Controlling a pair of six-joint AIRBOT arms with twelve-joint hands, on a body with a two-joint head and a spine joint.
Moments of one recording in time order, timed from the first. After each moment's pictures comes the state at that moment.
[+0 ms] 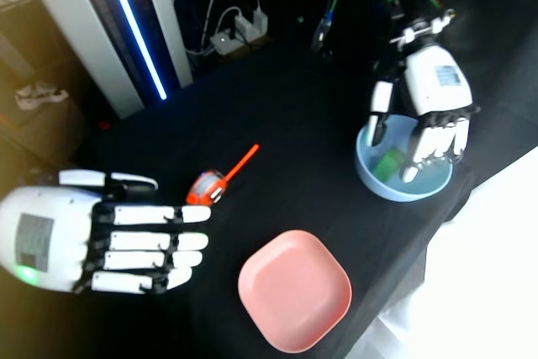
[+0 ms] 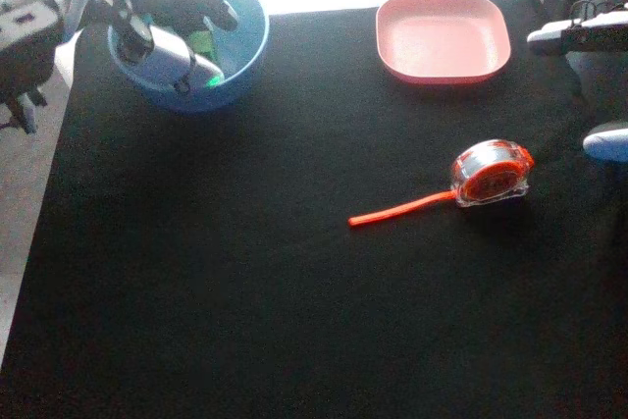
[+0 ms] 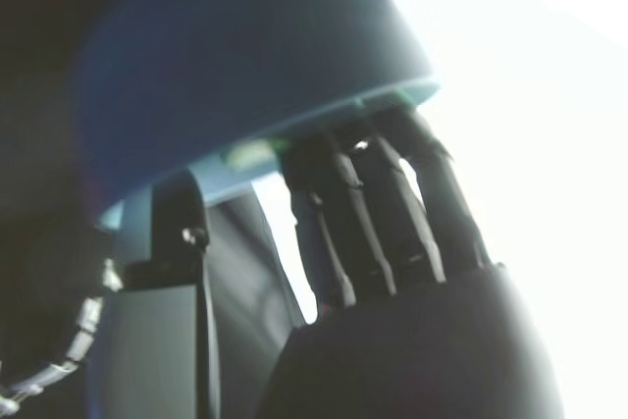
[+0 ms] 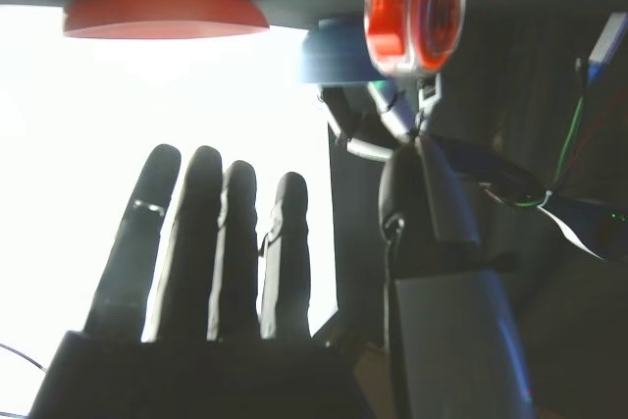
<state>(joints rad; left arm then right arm) 0.32 -1.22 1.56 0.14 -0.26 0.84 -1.02 -1.01 1.46 -0.18 1.03 0.01</state>
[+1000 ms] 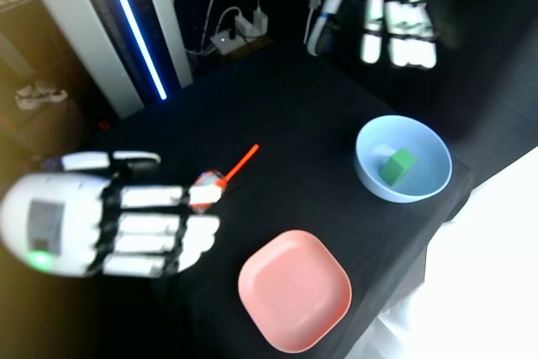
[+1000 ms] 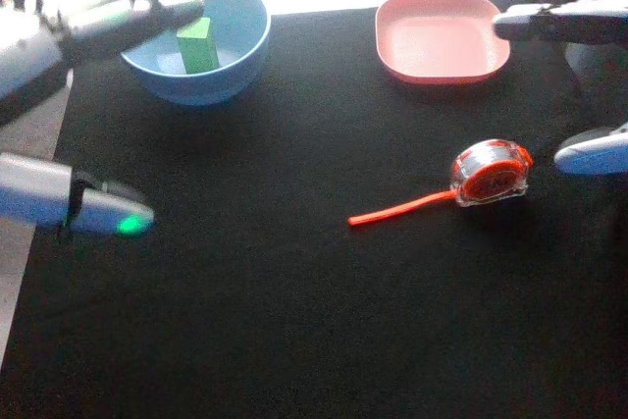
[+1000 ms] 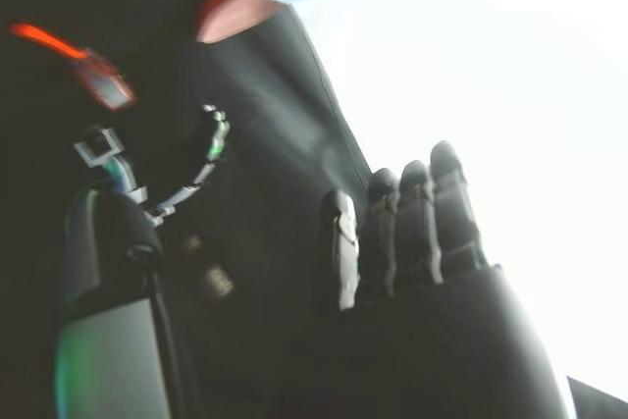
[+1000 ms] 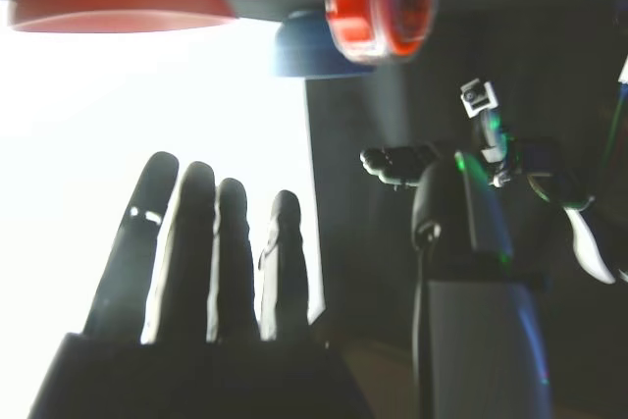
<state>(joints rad) 0.78 -0.76 1.04 0.08 -0.98 0.85 -0.93 -1.02 1.45 -0.30 1.04 0.05</state>
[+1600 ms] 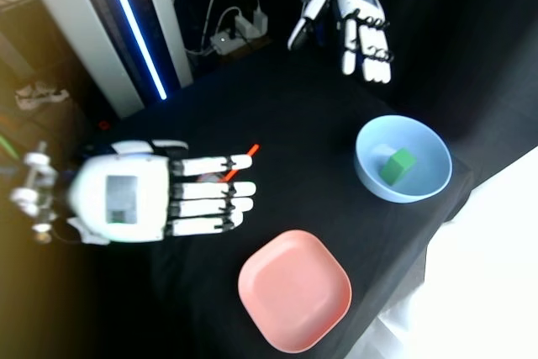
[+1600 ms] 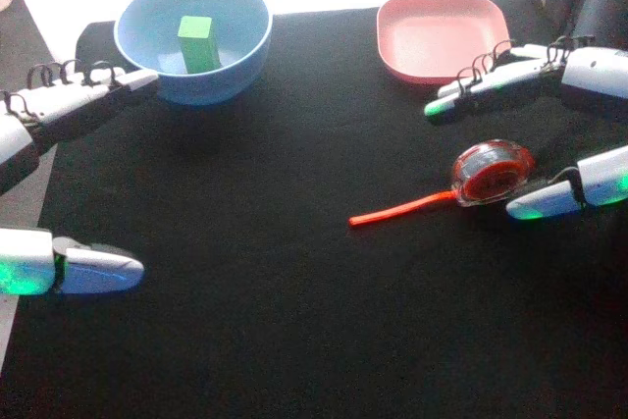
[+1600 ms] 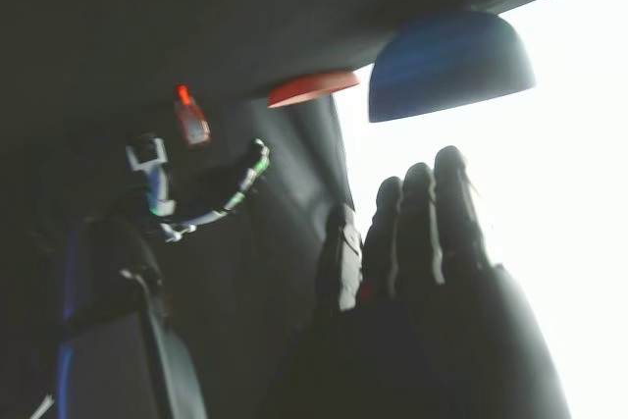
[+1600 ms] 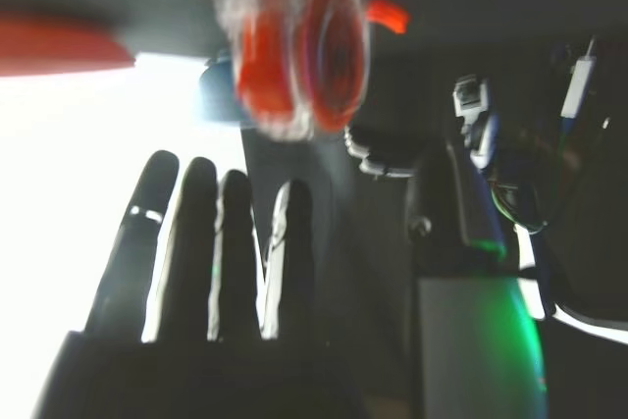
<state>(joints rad) 1.03 -0.81 1.00 -0.13 -1.10 0.79 -0.85 -1.12 1.51 -0.54 0.89 0.14</state>
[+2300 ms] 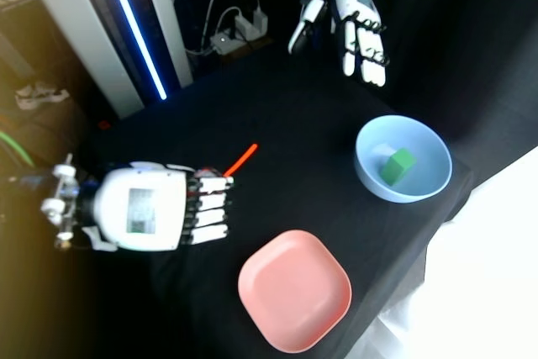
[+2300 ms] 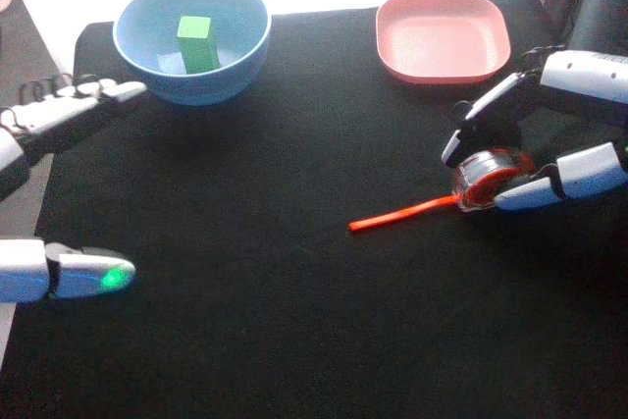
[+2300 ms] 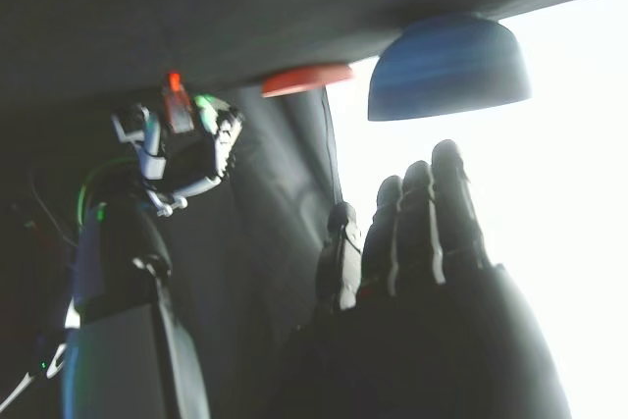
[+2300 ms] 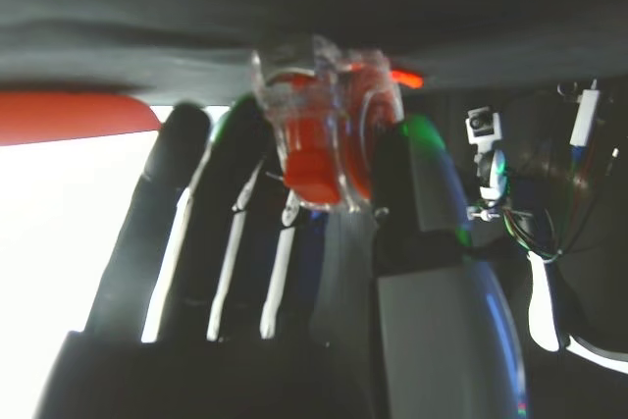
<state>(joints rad) 1.09 -0.82 1.00 -0.20 -1.17 0.76 -0.84 -1.18 1.57 -0.55 0.85 0.16</state>
